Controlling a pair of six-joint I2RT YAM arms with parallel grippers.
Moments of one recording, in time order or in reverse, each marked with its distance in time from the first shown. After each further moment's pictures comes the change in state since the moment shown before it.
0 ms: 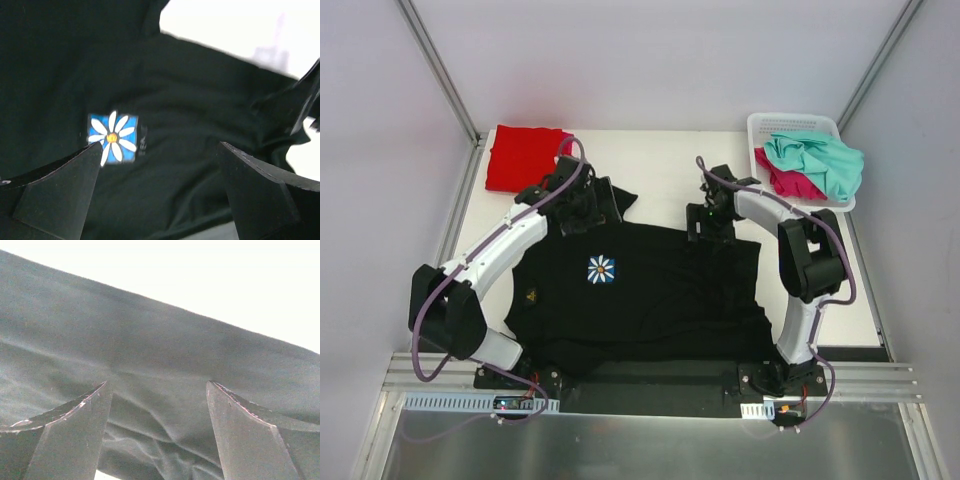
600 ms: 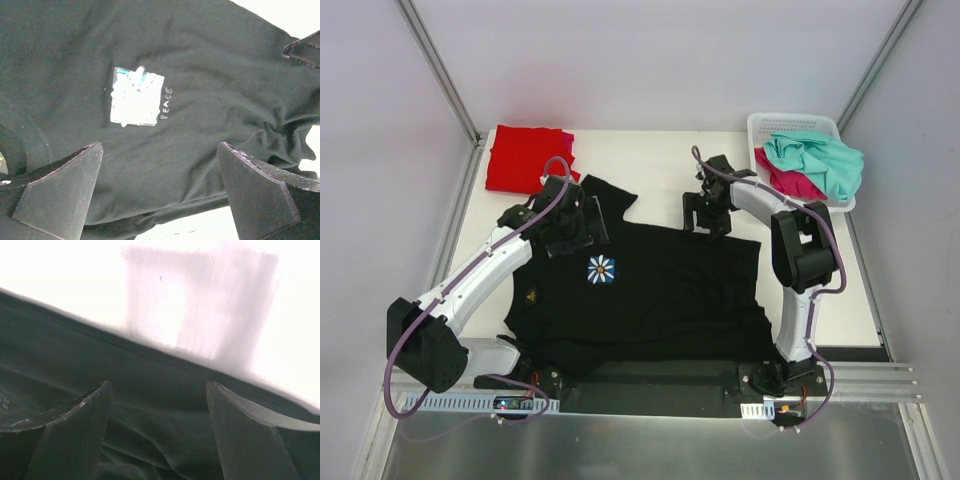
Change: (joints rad) left arm -0.055 -0.216 -0.177 -0.117 -0.024 -0.049; right arm -0.047 0.102 0.122 0.037 -0.011 -0.049
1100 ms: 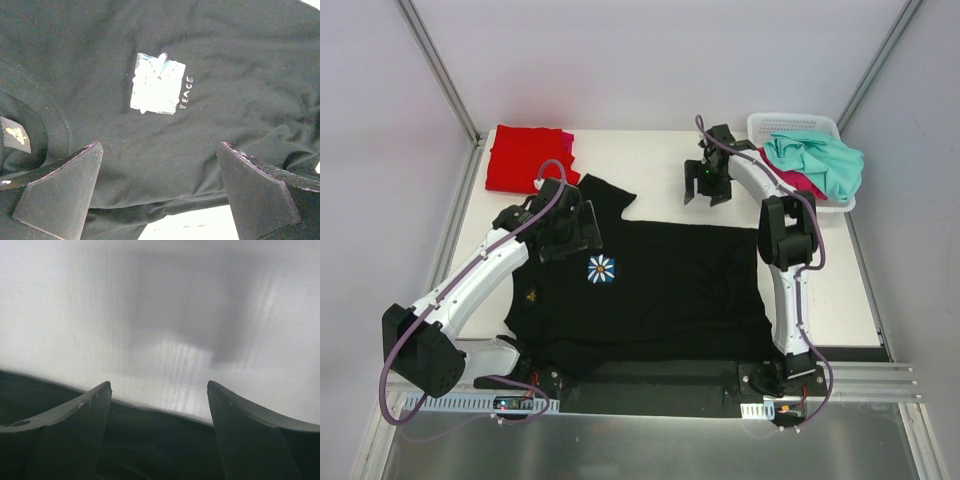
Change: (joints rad) left arm 0.000 -0.027 0.011 -0.108 -0.047 0.001; right arm -0.051 0.294 0.508 -0.126 0.060 -0.052
